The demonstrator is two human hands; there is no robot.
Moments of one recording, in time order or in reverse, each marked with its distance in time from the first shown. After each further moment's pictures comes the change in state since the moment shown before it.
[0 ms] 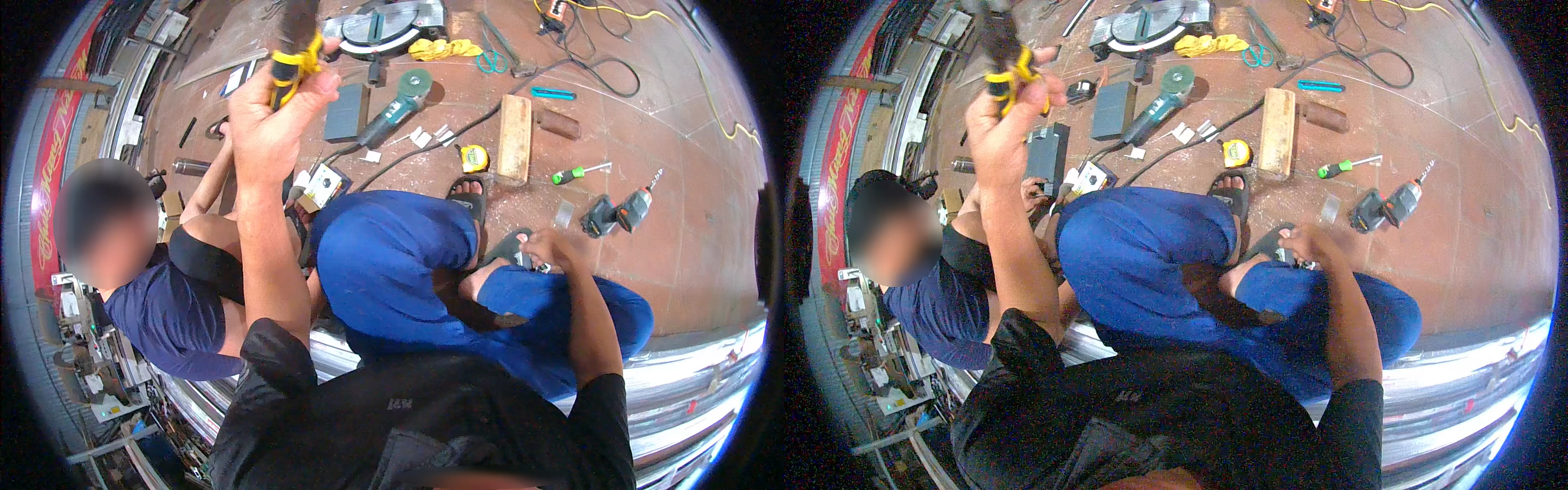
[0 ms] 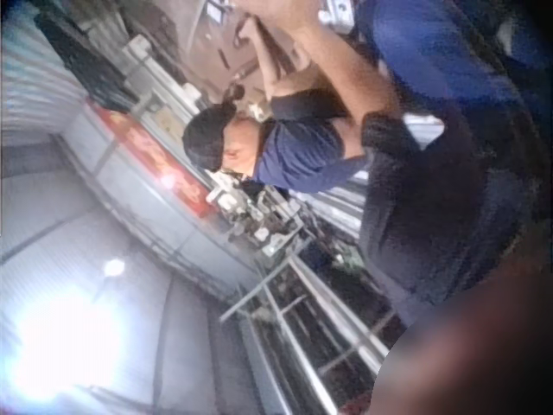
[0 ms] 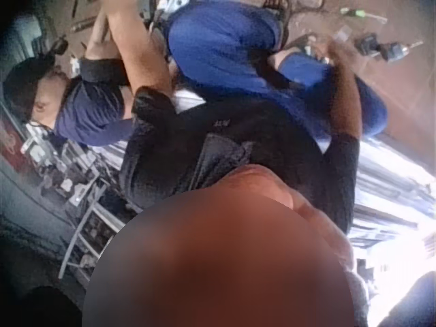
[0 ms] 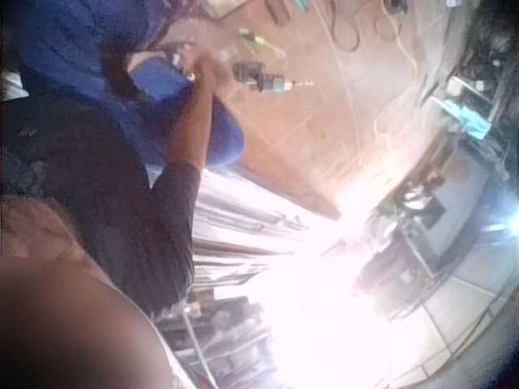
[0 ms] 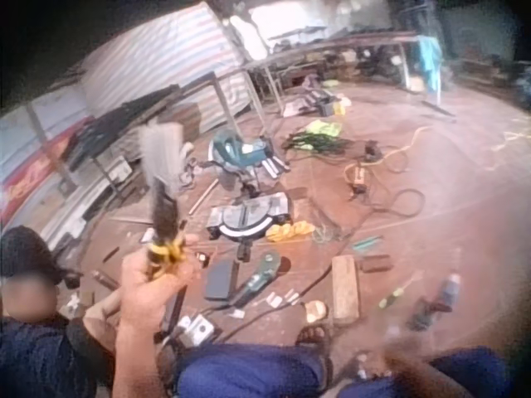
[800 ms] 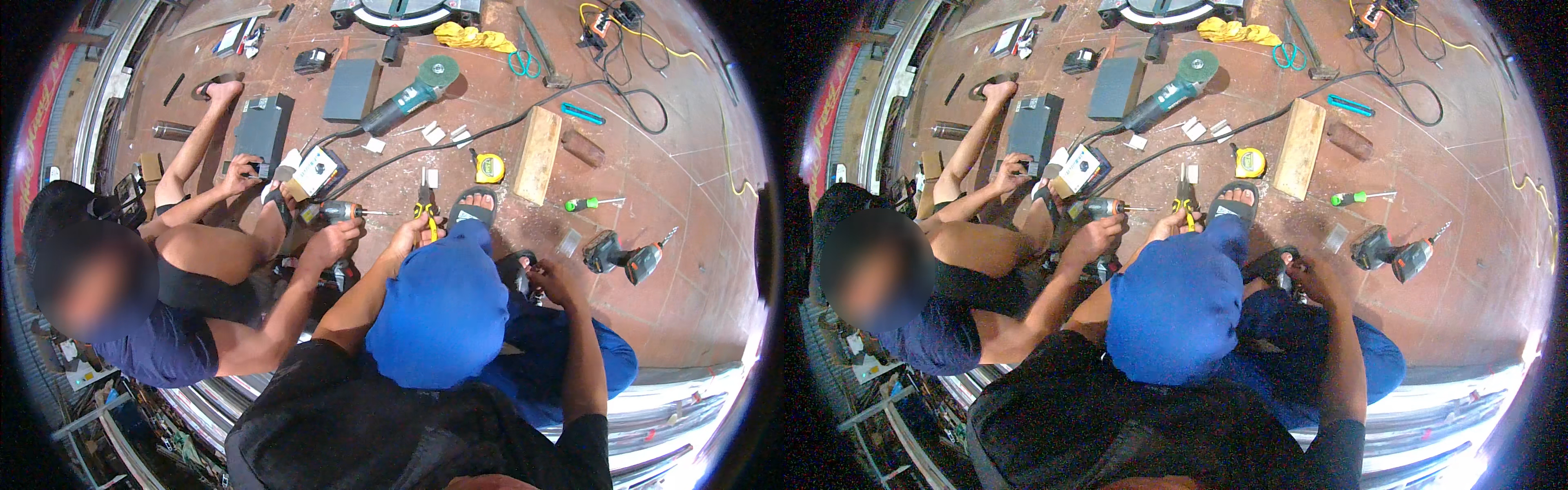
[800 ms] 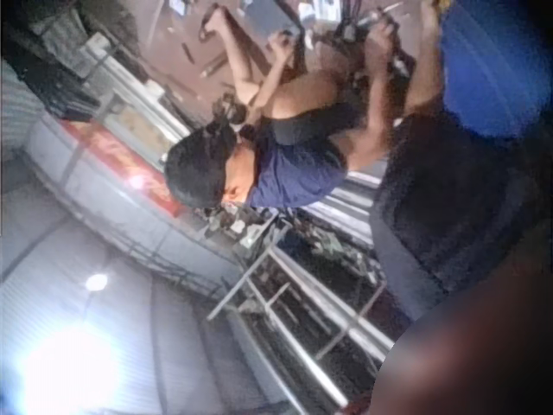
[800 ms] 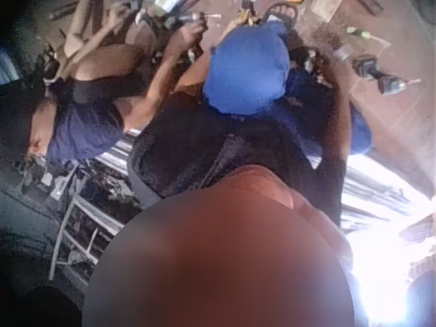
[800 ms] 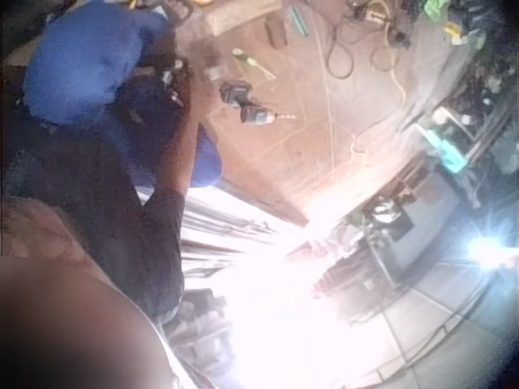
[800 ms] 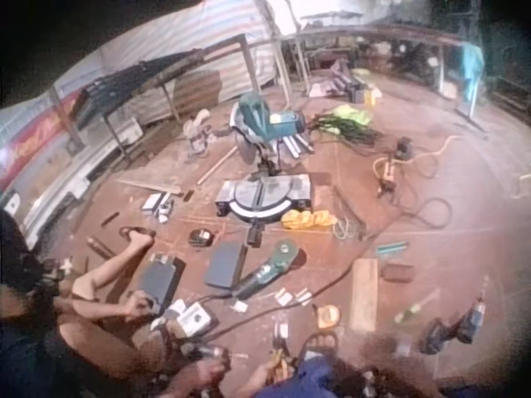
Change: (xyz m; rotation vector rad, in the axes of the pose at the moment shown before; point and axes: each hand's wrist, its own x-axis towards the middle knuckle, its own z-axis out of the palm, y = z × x) left_hand -0.273 -0.295 0.188 -1.394 0.040 -1.481; right_hand -0.018 -0.019 -0.007 -0.021 0.127 0.110
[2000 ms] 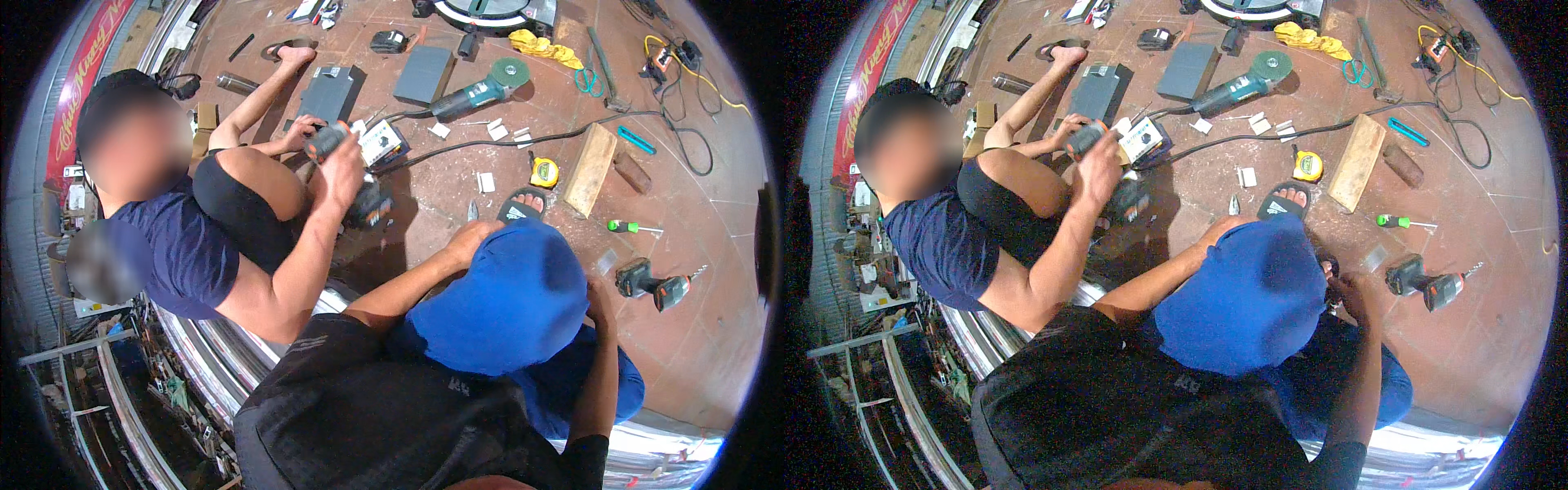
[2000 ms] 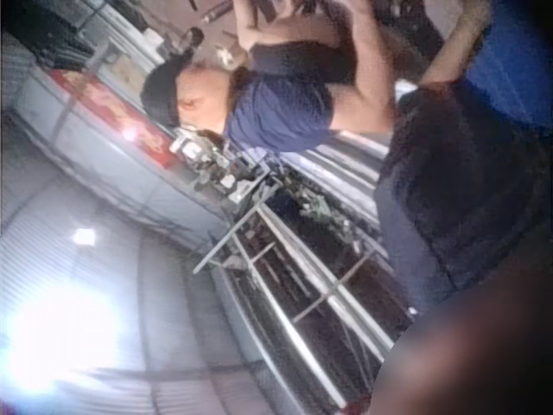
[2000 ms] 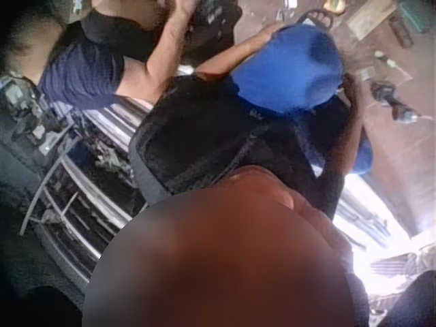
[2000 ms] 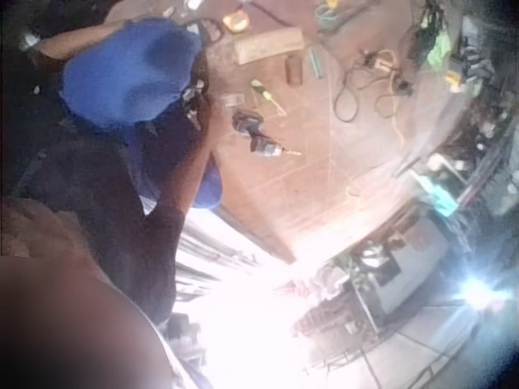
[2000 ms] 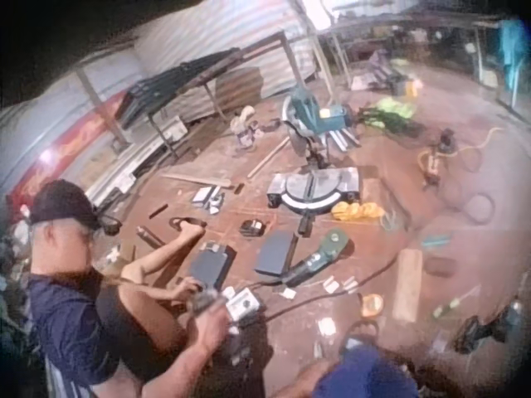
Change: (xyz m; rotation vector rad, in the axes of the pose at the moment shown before) left_hand -0.066 -0.016 0.075 1.456 0.010 0.707; right_hand -0.006 0.012 -0.004 -0.058 0.062 -0.279
